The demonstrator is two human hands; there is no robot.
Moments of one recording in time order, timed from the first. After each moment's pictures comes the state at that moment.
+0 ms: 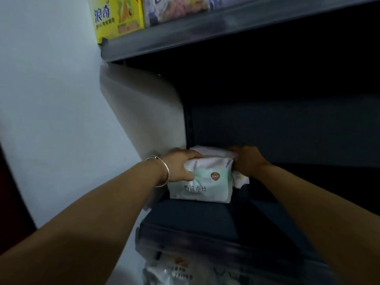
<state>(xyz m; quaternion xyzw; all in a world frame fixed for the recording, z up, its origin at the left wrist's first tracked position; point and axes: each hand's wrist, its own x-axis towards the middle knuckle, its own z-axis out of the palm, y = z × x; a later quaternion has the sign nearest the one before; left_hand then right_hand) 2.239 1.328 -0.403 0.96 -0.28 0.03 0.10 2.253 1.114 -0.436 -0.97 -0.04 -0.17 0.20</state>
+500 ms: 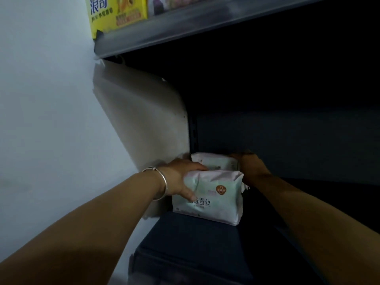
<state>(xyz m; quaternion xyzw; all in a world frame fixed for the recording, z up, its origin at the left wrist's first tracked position) 2.271 1.339 -0.404 0.95 -0.29 0.01 0.11 2.321 1.116 -0.444 -0.97 -0.04 -0.19 0.14</state>
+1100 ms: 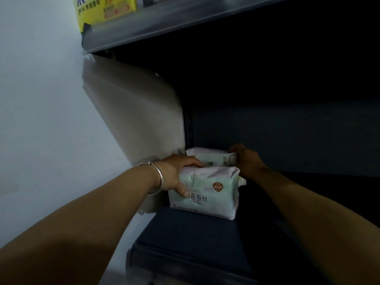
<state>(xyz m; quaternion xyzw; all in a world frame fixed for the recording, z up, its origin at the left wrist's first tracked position) 2.268 1.336 -0.400 0.95 -0.28 -0.01 0.11 2.304 1.114 -0.440 -0.92 -0.01 -0.19 0.34</state>
